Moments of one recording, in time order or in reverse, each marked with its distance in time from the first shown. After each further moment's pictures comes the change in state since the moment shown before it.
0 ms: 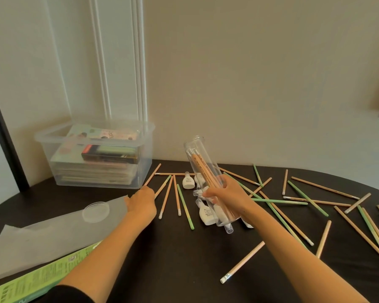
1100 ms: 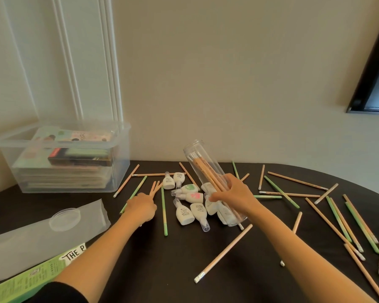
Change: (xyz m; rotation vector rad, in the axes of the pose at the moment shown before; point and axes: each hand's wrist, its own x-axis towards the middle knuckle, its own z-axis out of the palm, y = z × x) left_hand 0.004 0.047 0.008 -0.073 -0.257 0.069; right_hand -0.012 0.032 -0.055 -0.223 0.160 0.062
